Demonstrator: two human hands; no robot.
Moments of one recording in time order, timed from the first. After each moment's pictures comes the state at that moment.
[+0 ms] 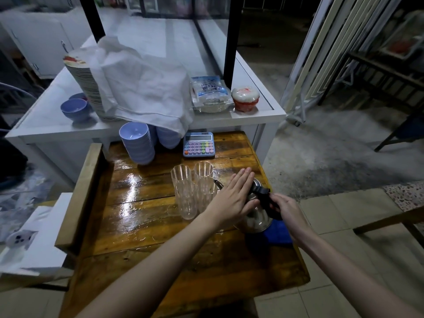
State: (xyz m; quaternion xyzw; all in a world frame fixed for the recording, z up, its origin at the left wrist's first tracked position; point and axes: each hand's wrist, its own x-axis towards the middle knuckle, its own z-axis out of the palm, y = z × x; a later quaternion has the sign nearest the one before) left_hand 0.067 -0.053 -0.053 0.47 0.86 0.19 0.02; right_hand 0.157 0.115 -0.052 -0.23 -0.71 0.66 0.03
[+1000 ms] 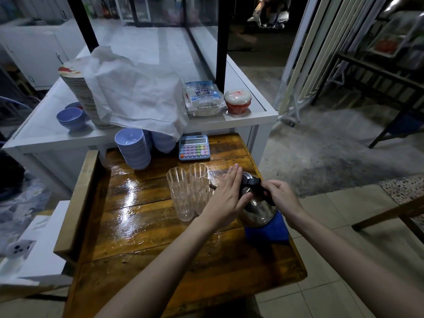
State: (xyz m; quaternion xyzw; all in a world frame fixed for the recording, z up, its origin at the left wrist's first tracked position) left_hand 0.080 -0.054 -0.041 0.40 0.86 0.30 0.06; right_hand 0.145 0.117 -0.021 -0.20 -0.79 0.58 0.05
